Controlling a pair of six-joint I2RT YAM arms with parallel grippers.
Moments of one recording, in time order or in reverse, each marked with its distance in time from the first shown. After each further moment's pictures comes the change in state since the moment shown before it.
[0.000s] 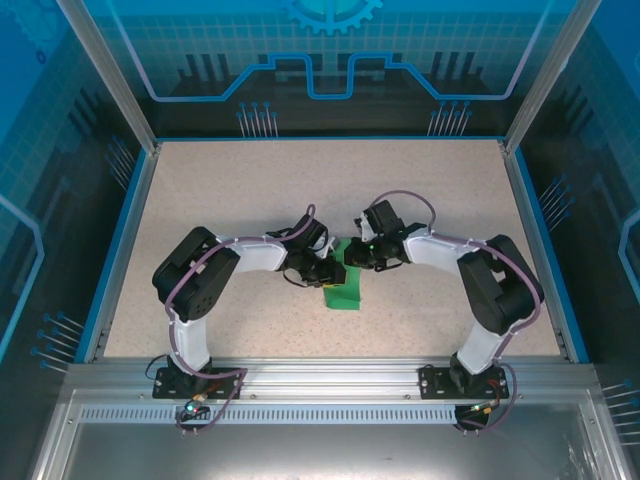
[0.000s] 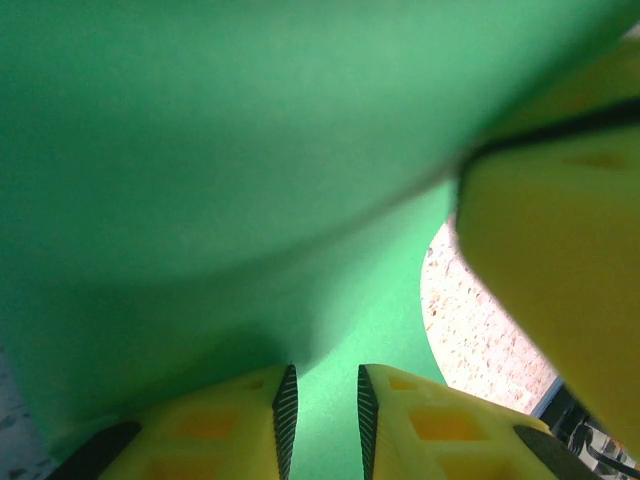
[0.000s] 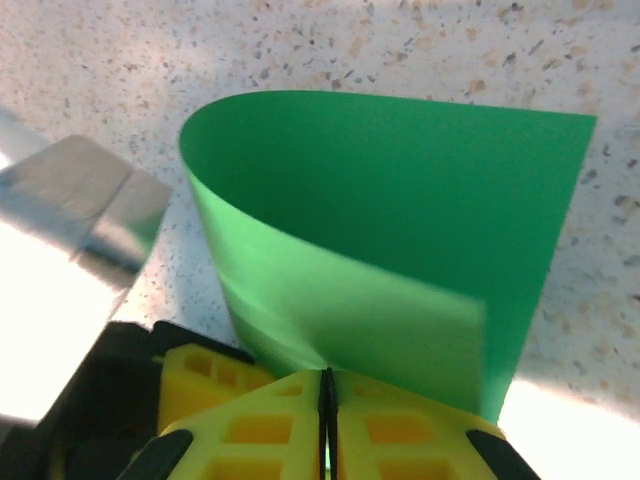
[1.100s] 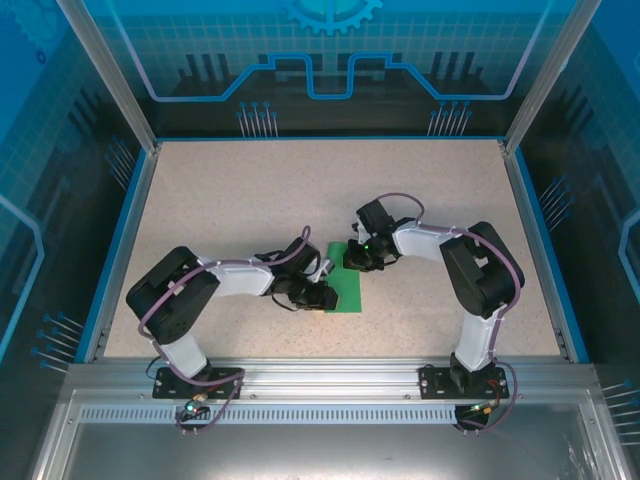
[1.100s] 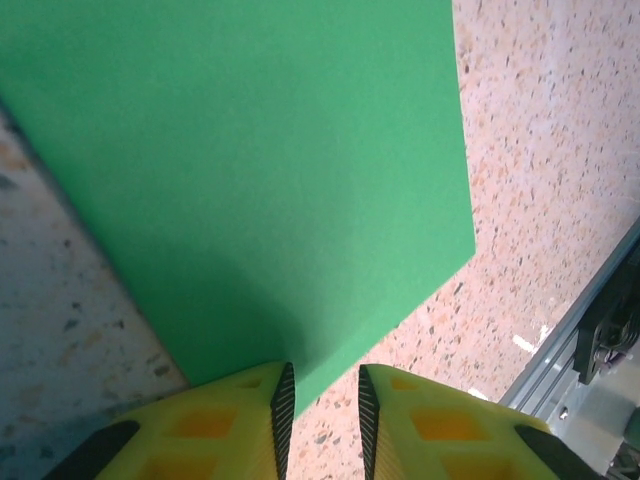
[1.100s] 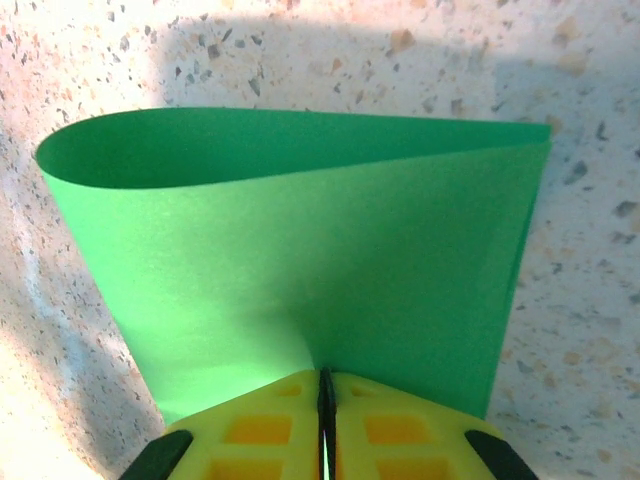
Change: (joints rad) left arm -0.085 -0.199 -0.248 0.038 -0.014 0.034; right arm -0.001 0.123 0.087 -0.101 0.018 0.019
